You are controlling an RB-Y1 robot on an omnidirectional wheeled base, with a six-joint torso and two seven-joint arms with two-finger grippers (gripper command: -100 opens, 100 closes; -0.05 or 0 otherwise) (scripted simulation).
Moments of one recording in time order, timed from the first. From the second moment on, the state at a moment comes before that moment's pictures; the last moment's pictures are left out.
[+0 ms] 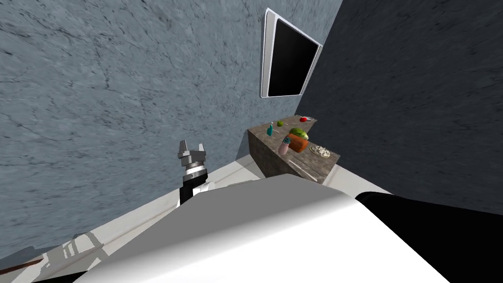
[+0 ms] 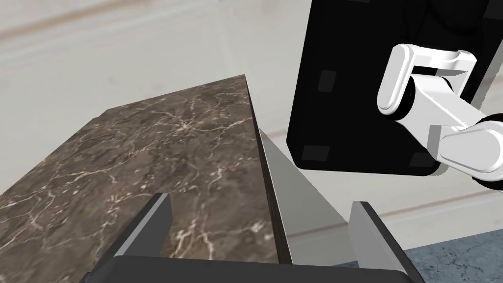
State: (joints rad) left arm 0.50 -0.02 0.00 -2.23 0.09 -0.39 0.17; right arm 1.37 -1.09 -0.39 -1.63 1.38 -0.86 -0.57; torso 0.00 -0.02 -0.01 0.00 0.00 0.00
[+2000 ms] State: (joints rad) left arm 0.50 -0.02 0.00 -2.23 0.09 -0.39 0.17; right arm 1.42 -1.21 -0.30 -1.67 1.58 -0.83 -0.64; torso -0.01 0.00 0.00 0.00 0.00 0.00
